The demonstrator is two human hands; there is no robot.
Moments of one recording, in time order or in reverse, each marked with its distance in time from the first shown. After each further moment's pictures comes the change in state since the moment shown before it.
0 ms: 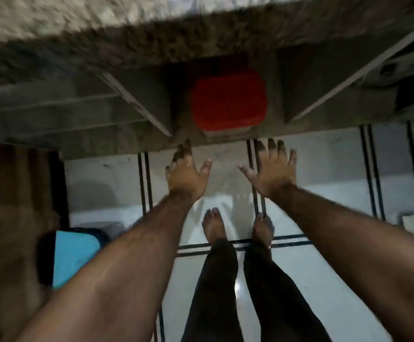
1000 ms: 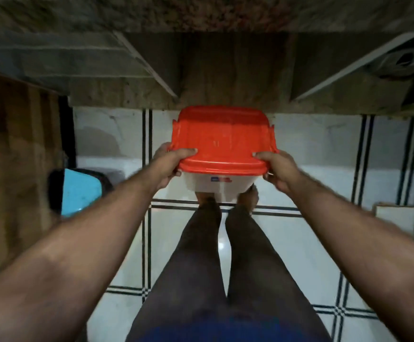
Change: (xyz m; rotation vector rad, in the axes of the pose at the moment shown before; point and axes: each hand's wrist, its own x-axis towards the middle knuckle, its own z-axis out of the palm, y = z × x) left_hand -0.082 -0.005 -0.057 -0.989 -0.339 -0.537; right_hand -0.060 0.064 -0.038 1.480 -0.451 0.445
